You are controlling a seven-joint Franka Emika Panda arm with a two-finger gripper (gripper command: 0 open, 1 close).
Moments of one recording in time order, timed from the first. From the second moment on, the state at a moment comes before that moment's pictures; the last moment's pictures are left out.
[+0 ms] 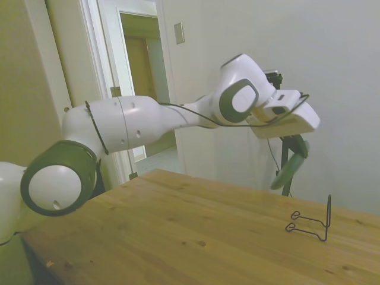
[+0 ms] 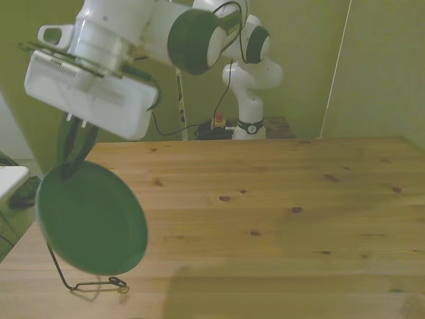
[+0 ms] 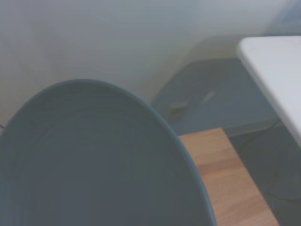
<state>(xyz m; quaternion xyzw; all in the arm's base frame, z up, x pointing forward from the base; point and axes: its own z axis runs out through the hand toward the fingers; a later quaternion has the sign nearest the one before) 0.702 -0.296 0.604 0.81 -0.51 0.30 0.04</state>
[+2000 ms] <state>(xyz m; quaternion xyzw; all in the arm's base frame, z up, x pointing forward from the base) 0.595 -0.291 0.378 0.83 -0.53 0.05 -0.15</state>
